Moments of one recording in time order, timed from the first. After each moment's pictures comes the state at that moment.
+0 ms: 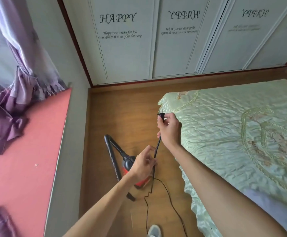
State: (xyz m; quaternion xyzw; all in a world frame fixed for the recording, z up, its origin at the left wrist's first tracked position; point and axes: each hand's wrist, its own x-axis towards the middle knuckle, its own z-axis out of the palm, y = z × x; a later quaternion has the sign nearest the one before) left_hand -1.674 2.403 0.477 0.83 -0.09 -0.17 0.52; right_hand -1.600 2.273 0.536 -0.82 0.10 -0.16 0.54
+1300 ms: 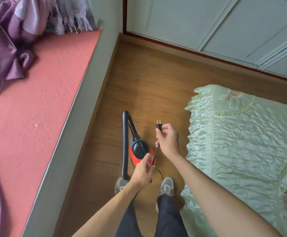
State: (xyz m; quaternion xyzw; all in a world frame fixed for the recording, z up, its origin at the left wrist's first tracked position) left_hand -1.581 2.473 0.316 0.79 0.15 -0.19 0.57; right_hand -1.452 2.390 0.366 -0.88 0.04 0.13 0.45
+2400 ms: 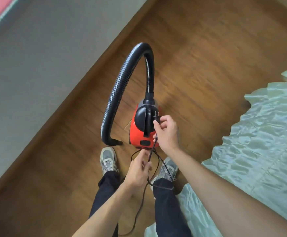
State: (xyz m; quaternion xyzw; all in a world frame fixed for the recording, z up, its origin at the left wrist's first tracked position) left_hand -1.590 2.317 0.053 0.67 0.46 -0.15 0.57; right_hand -1.428 2.309 0.051 -0.83 -0.09 0.37 0.41
